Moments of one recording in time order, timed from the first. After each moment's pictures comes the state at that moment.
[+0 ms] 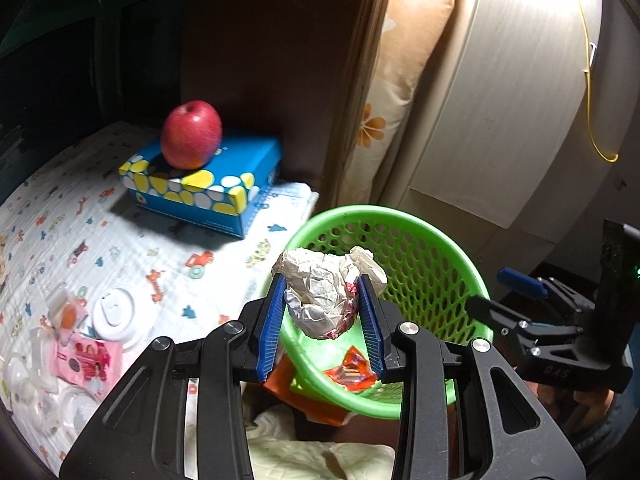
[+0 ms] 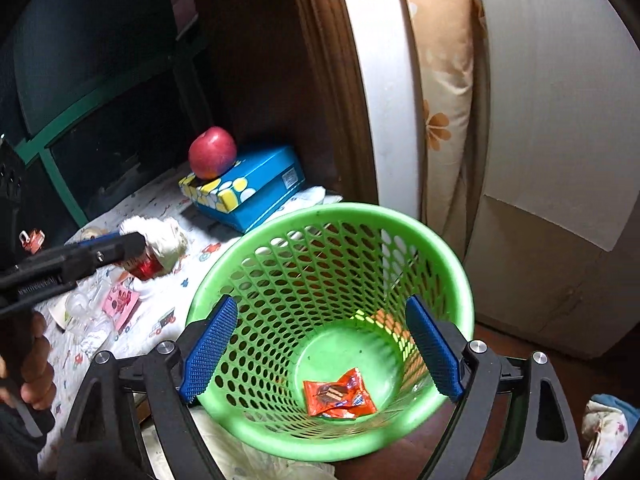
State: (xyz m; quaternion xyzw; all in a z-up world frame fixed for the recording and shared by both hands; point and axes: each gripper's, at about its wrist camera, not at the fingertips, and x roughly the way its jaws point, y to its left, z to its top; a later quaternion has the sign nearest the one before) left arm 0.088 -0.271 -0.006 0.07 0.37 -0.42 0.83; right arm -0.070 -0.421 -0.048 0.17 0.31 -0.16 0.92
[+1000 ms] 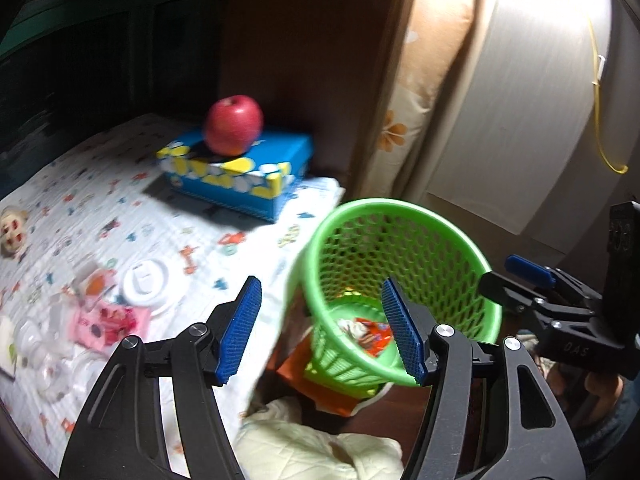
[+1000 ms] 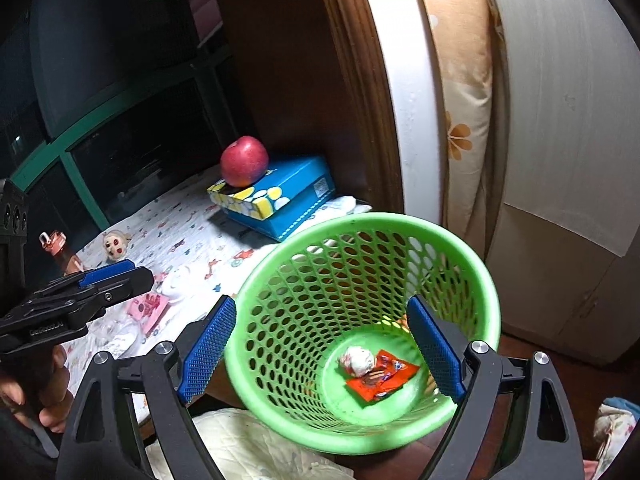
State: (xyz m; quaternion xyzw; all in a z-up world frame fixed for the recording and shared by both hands) left arm 0.076 -0.214 -0.006 0.05 0.37 -0.36 0.85; right arm -0.066 -0.393 -0.034 0.18 0.29 -0.12 0.93
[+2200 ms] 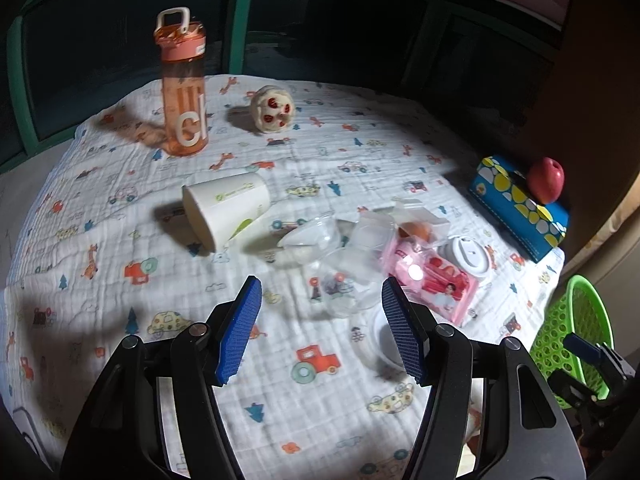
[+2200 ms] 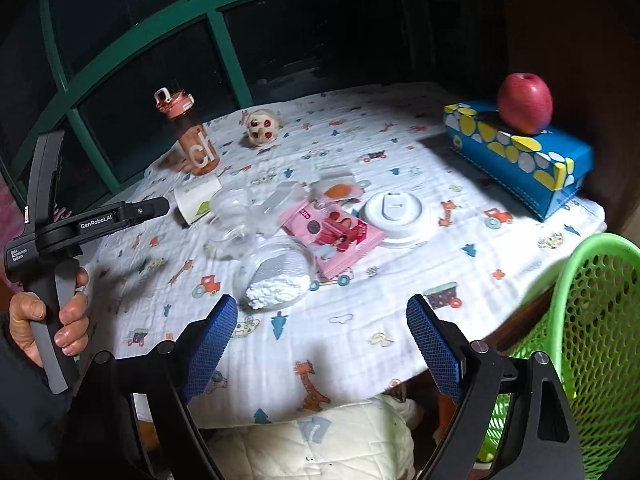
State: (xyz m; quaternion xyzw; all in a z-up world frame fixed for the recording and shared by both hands) left arm 0.132 0.079 -0.051 -0.09 0.40 -0.04 0.91; right arm 0.060 -0.174 -0.066 0.06 0.39 0.15 0.91
